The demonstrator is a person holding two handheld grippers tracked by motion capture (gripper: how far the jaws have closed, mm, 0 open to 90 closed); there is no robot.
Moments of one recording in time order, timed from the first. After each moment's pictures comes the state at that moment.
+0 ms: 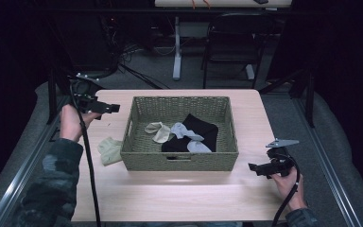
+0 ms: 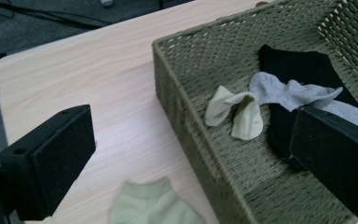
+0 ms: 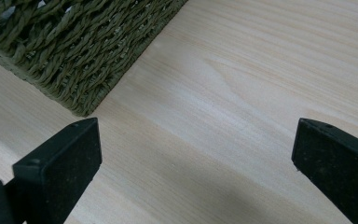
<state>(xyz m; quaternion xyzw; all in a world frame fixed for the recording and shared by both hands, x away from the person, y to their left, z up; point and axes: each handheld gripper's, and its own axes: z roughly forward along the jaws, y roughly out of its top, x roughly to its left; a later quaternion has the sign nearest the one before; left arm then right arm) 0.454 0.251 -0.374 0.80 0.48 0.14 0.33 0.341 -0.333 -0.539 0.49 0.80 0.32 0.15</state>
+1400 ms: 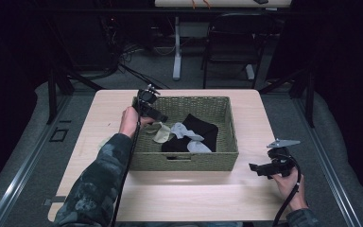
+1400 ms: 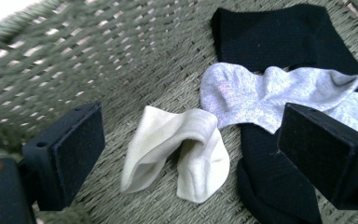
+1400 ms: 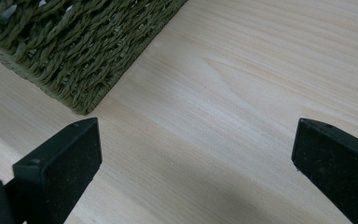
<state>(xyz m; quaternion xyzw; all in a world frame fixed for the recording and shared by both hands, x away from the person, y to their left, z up) 0.524 0.115 -0.471 0.87 0.41 0.07 0.26 0.340 -0.335 -0.538 0.48 0.80 0.32 0.15</state>
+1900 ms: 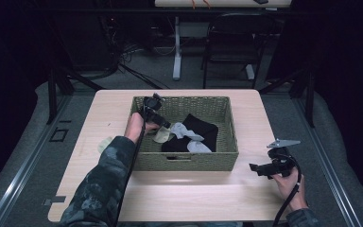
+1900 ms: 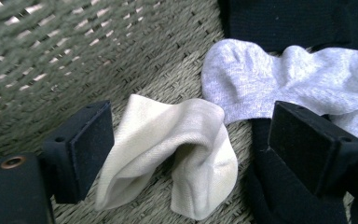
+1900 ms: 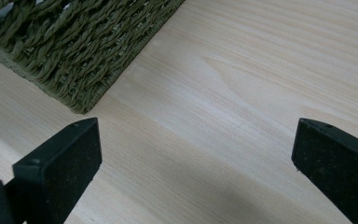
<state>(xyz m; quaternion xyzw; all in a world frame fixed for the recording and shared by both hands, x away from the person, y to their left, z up) 0.533 0.106 -0.507 0.88 0.42 0.04 0.23 0.340 -0.336 -0.538 0.48 0.80 0.32 0.15</state>
